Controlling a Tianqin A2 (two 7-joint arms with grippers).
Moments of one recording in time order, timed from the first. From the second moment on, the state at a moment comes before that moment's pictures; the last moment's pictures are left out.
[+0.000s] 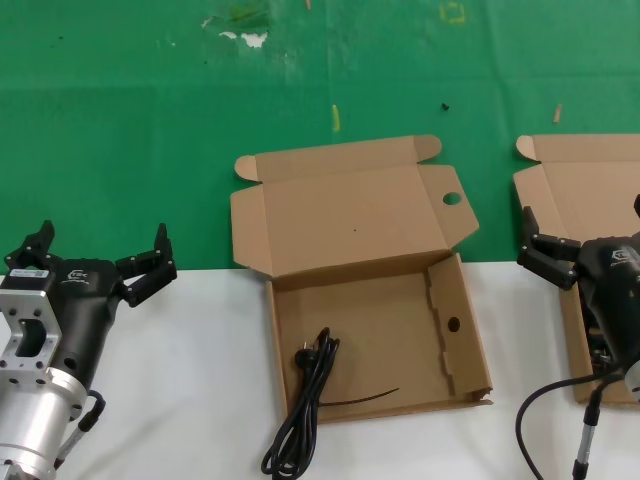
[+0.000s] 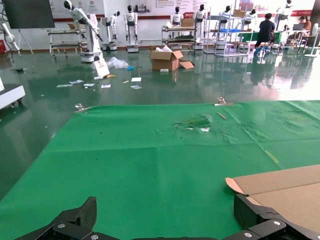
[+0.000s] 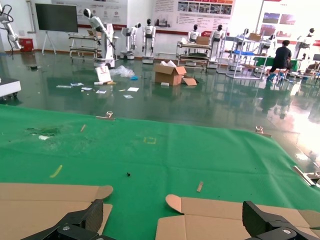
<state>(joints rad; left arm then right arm) 0.00 -0.30 1.60 -1.60 -1.80 0.00 0.00 0.02 0.32 -1.64 1.61 1.83 0.01 -0.03</state>
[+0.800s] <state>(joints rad) 0.00 -0.30 1.60 -1.60 -1.80 0.00 0.00 0.02 0.32 -1.64 1.61 1.83 0.01 -0.03</state>
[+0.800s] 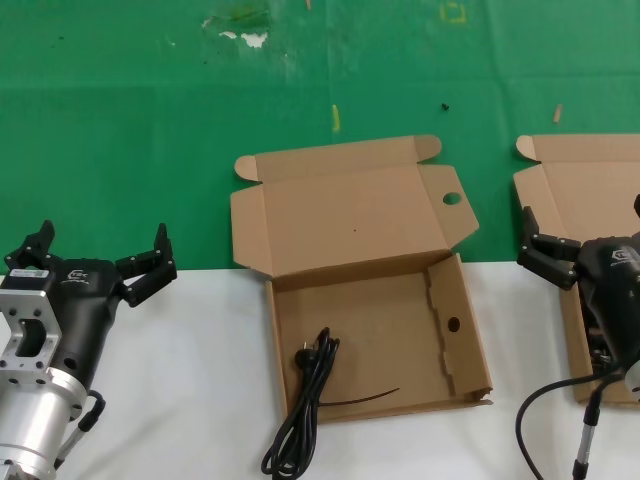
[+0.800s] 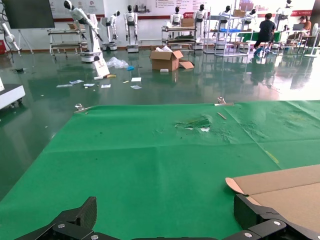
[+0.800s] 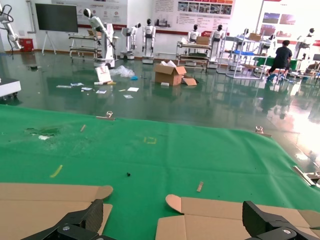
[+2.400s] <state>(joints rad) 0.00 -0.30 1.60 -1.60 -1.80 0.00 0.00 0.02 0.32 -1.64 1.61 1.83 0.01 -0.03</state>
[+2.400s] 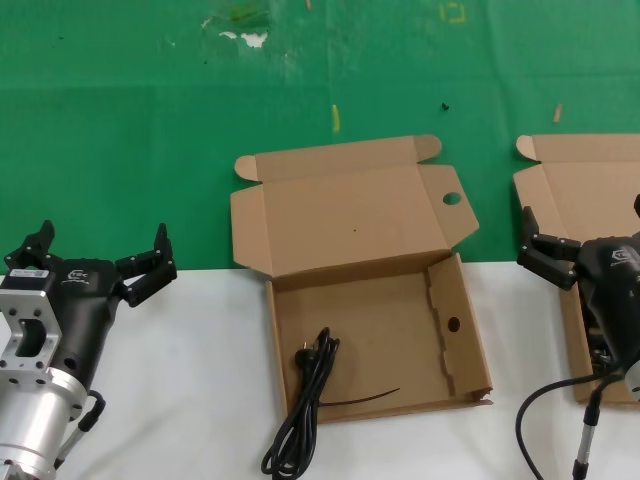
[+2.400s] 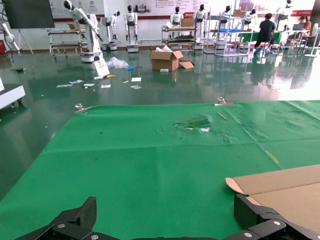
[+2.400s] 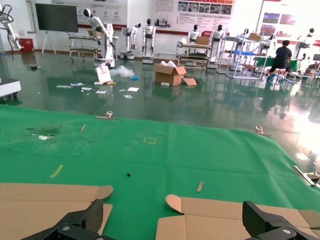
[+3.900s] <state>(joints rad) 0.00 -0.30 1.60 -1.60 -1.80 0.00 0.00 0.02 0.32 -1.64 1.61 1.83 0.01 -0.03</state>
